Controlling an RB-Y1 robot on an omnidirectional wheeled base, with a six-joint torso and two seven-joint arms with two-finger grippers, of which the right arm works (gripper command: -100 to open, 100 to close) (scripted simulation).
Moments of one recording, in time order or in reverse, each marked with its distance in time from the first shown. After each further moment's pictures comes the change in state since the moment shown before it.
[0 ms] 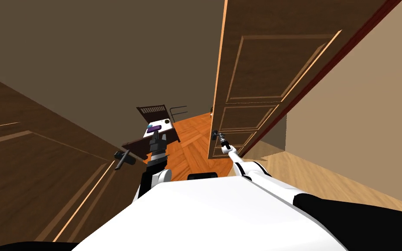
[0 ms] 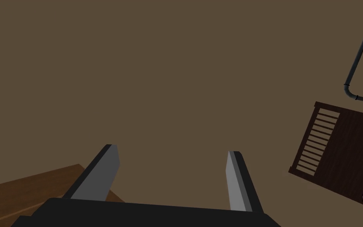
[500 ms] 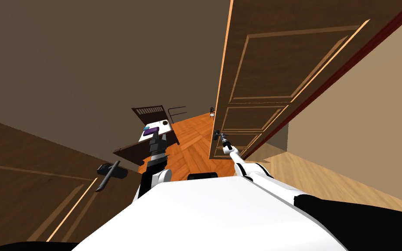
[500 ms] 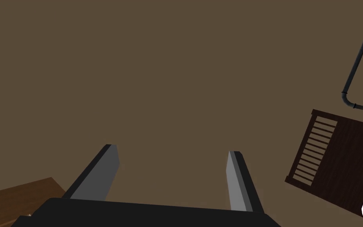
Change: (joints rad) arm 0.023 -0.012 -0.042 -0.020 -0.017 0.009 0.019
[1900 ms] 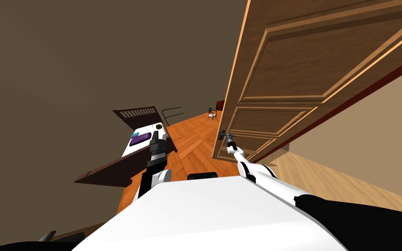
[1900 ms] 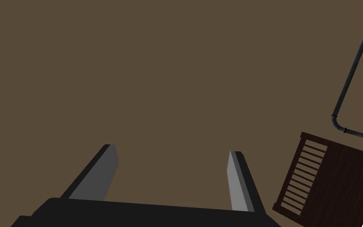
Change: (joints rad) arm 0.007 -0.056 -0.120 0.037 -0.049 -0.010 0.053
